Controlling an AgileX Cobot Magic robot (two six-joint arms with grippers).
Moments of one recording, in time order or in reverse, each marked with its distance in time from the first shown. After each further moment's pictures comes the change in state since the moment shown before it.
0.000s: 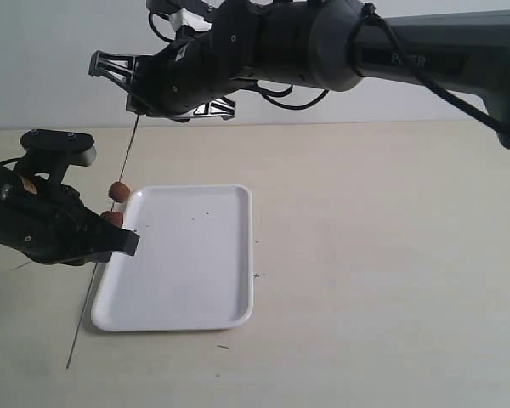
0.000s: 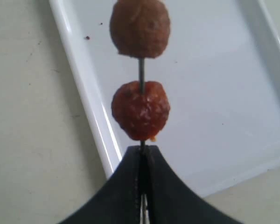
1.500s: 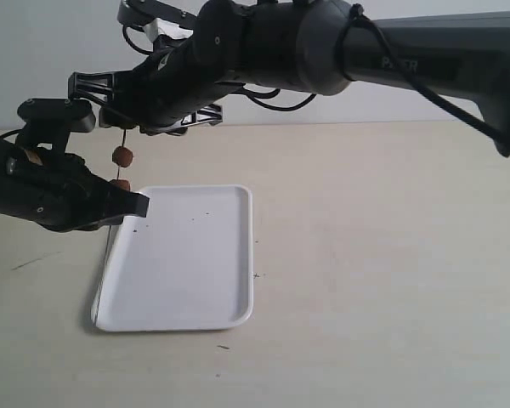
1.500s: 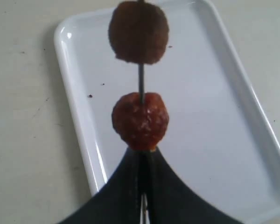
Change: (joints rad) left arm 0.000 0.002 -0.048 -0.059 -0.098 0.012; right arm 0.044 -0.002 0.000 0.010 0.074 -0.108
